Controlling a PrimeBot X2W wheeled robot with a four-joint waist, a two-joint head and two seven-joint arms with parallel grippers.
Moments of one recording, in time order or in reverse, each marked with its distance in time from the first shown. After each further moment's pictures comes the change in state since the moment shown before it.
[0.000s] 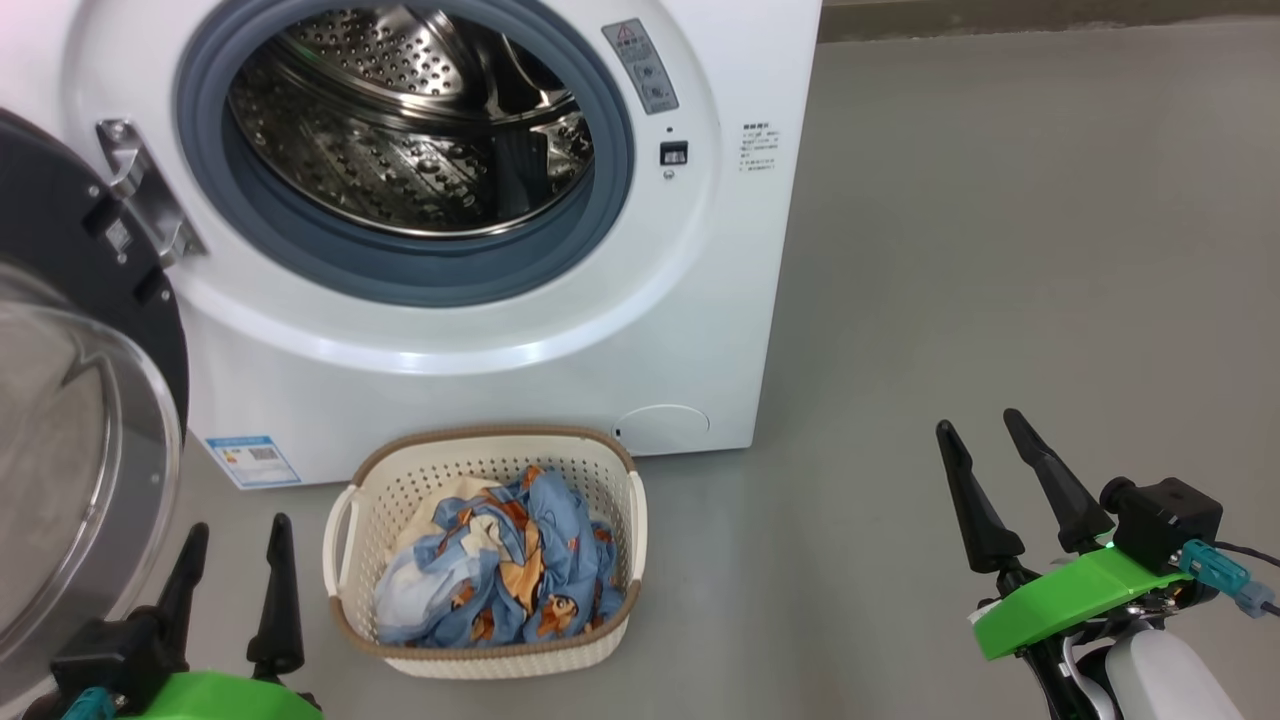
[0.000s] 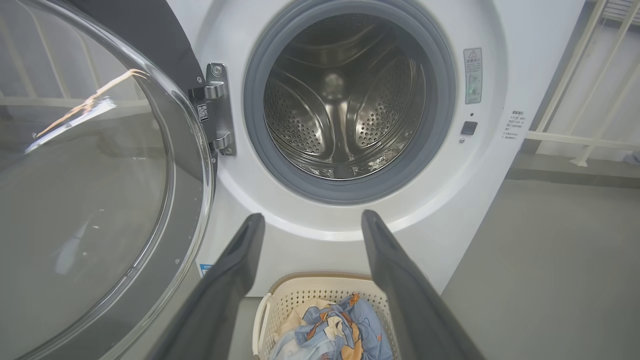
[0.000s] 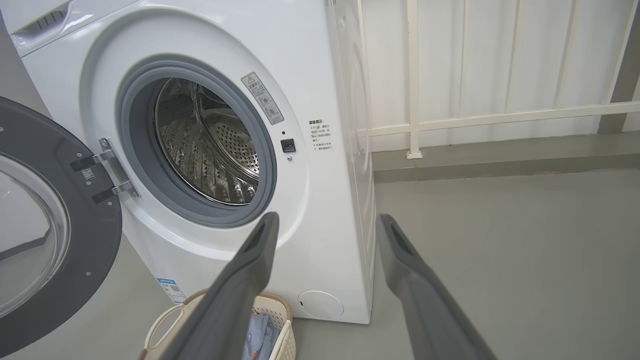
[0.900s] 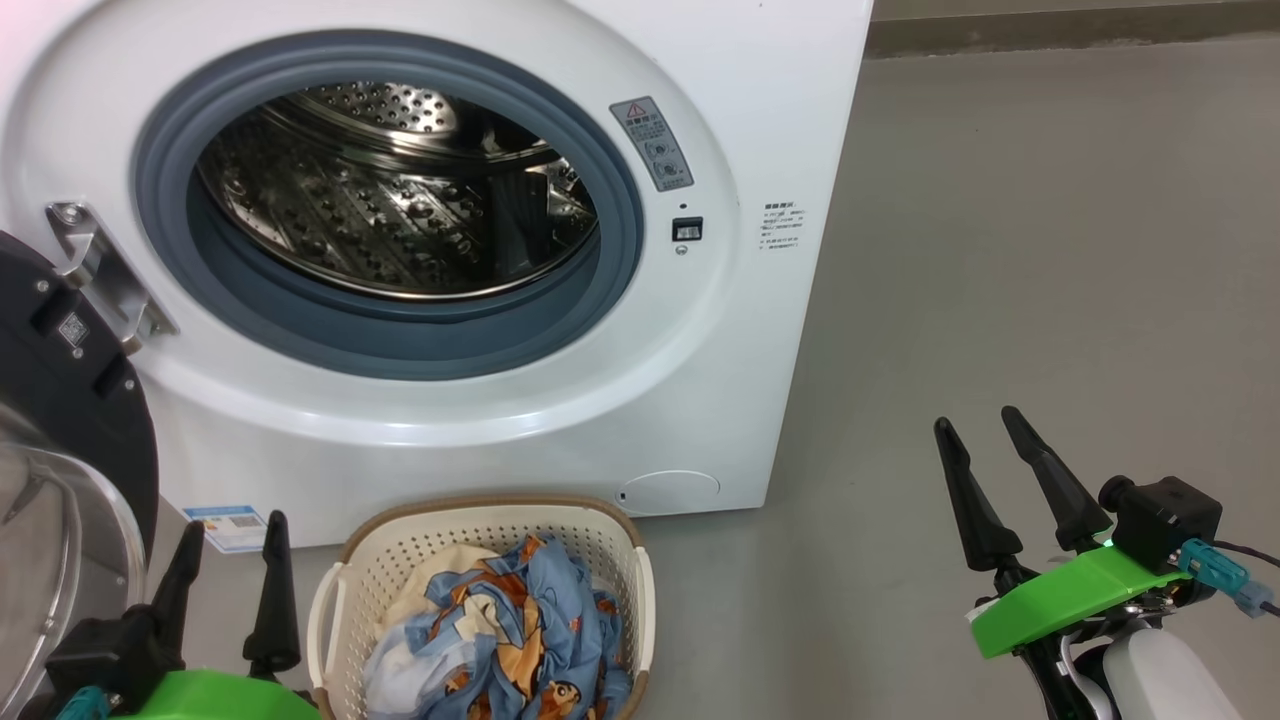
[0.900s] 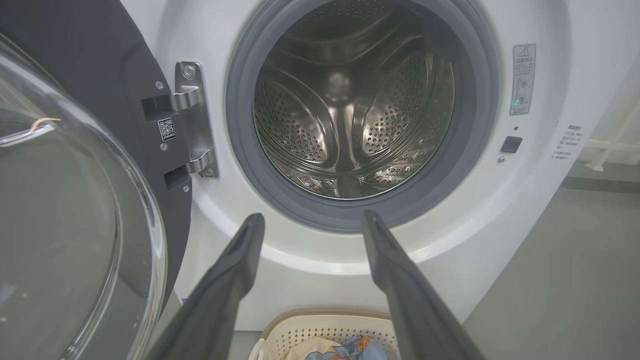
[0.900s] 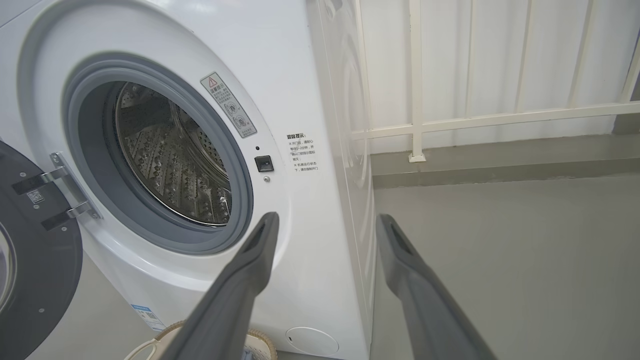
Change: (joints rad) left arm -0.001 0.000 0.007 -0.002 0.000 0.001 0.000; right arm 0.000 0.007 -0.002 -0.007 0.000 0.000 0.000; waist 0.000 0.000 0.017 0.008
